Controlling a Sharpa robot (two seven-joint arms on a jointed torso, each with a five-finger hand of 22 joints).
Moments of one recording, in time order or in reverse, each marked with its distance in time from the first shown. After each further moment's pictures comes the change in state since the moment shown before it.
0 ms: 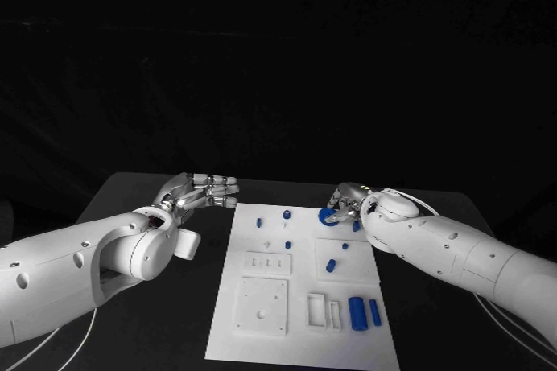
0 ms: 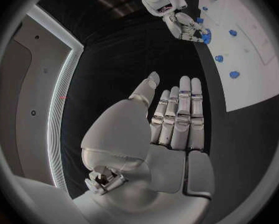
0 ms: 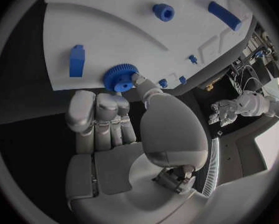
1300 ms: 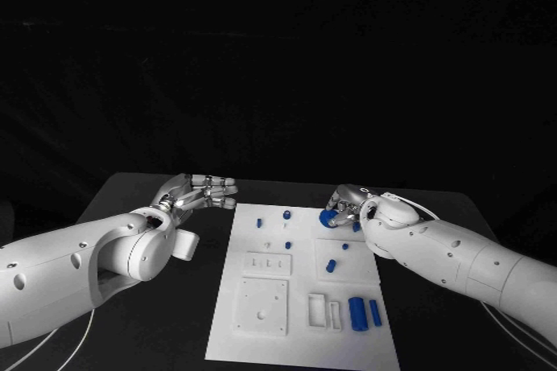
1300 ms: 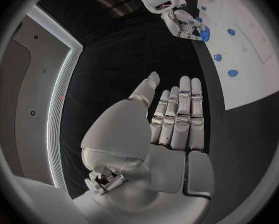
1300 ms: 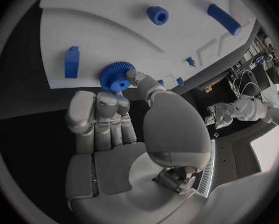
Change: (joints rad) left arm 0.000 -0.008 0.000 0.003 0.000 0.000 -0.006; left_hand 0.000 0.000 0.000 0.000 0.000 0.000 0.000 0.000 0.000 -0.004 0.004 0.000 0.000 0.000 0.000 0.000 0.000 0.000 0.000 0.000 0.000 -0.004; right arm -0.018 -0.026 -0.005 0.072 -0.047 -0.053 -0.030; right_hand -0.051 -0.007 0.143 -0.067 0.209 0.065 -0.023 -0.003 0.000 -0.006 -0.017 -0.025 -0.016 0.003 -0.012 -0.030 0.005 0.000 0.004 -0.011 0.011 0.001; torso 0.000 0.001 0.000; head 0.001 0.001
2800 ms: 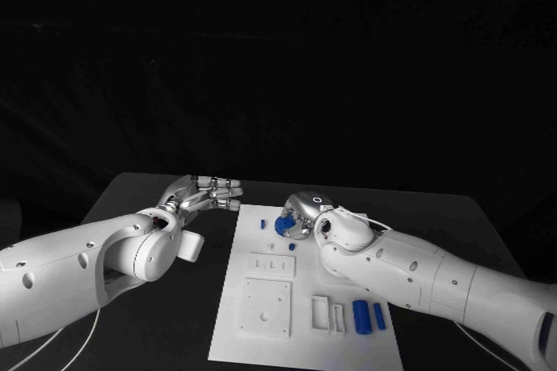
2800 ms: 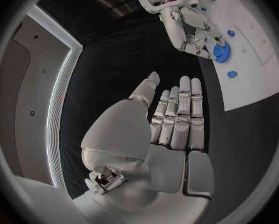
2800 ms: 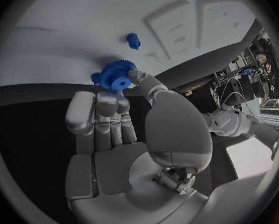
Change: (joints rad) left arm 0.000 0.004 0.000 0.004 -0.003 -0.001 -0.004; left_hand 0.000 0.000 0.000 0.000 0.000 0.000 0.000 0.000 0.000 0.000 0.000 0.000 0.000 0.000 0.000 0.000 0.000 0.000 0.000 0.000 0.000 -0.003; right arm 0.001 0.141 -0.073 0.115 -0.145 -0.103 -0.077; right_hand -0.010 -0.023 0.017 0.029 -0.033 0.030 -0.002 0.004 0.000 0.001 0.001 -0.009 0.000 0.000 0.000 -0.009 0.003 0.000 -0.004 -0.003 0.016 0.000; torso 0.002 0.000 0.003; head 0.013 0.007
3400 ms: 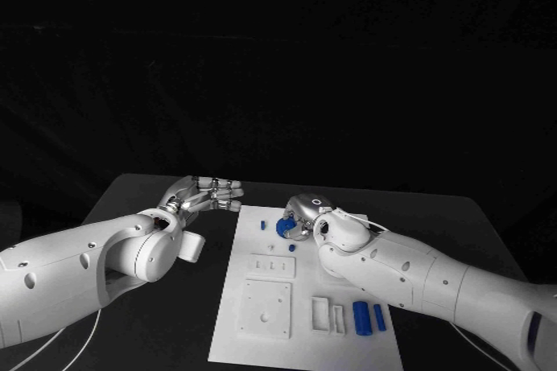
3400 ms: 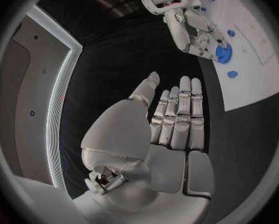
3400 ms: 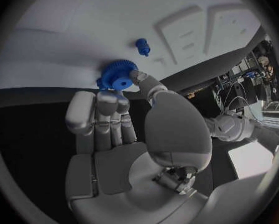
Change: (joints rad) left arm 0.000 0.002 0.000 -0.003 -0.001 0.000 -0.001; left_hand 0.000 0.000 0.000 0.000 0.000 0.000 0.000 0.000 0.000 0.000 0.000 0.000 0.000 -0.004 0.004 0.000 0.000 0.000 -0.004 0.004 0.000 -0.002; right arm 0.002 0.039 -0.008 -0.076 -0.008 0.005 0.008; right_hand 0.003 0.003 -0.018 0.018 -0.058 -0.019 0.014 0.000 0.001 -0.002 0.003 -0.014 -0.010 0.000 0.000 -0.010 -0.009 0.000 0.000 0.000 -0.008 0.000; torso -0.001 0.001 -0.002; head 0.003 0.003
